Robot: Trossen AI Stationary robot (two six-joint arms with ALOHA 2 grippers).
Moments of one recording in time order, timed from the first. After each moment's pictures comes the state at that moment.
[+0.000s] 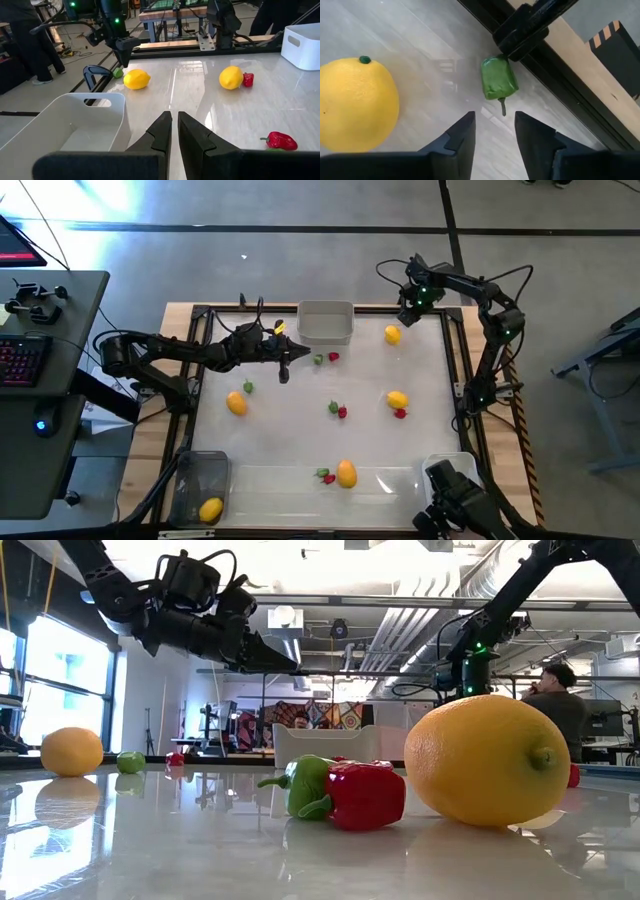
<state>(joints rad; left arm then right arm) 0.39 1.45 0.54 0.69 0.20 0.19 -1.13 1.89 1.33 -0.92 -0.04 -0.32</state>
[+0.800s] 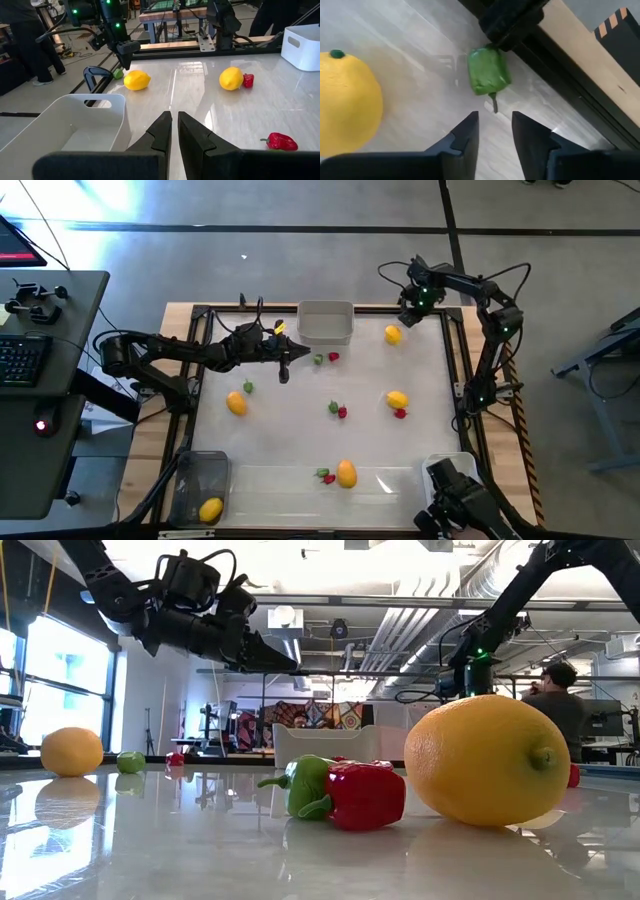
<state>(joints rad) 0.39 1.45 0.54 0.70 0.20 0.19 -1.16 1.92 1.33 -0.93 -0.05 -0.32</state>
